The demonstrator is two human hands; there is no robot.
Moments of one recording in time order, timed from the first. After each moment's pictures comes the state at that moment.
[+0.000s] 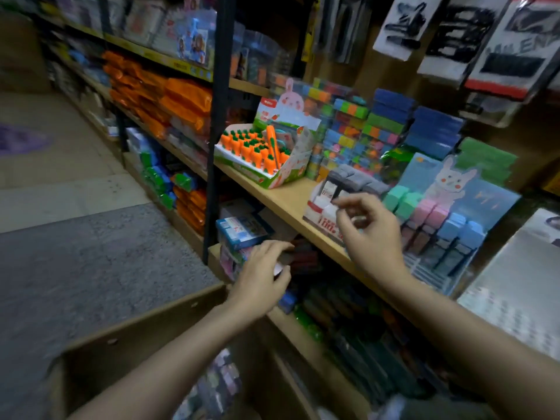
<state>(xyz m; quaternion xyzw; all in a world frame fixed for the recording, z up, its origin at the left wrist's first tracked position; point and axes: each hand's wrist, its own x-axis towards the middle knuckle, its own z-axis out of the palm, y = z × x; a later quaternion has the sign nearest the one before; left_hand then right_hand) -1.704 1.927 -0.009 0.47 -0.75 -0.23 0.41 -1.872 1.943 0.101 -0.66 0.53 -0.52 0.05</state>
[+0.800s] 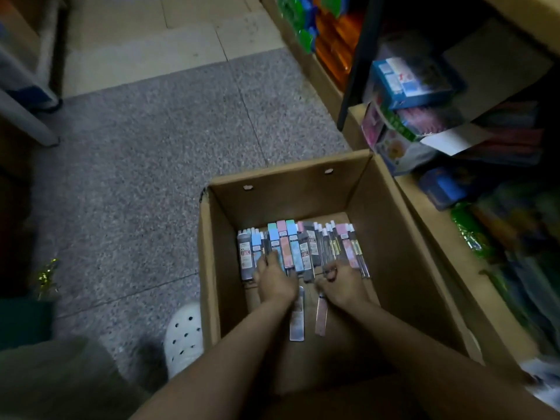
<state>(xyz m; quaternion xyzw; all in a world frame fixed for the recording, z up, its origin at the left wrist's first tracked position) -1.607 2.039 -0.251 0.86 -0.29 -0.37 0.19 -1.736 1.993 -0.269 -0.64 0.64 -0.02 0.43</state>
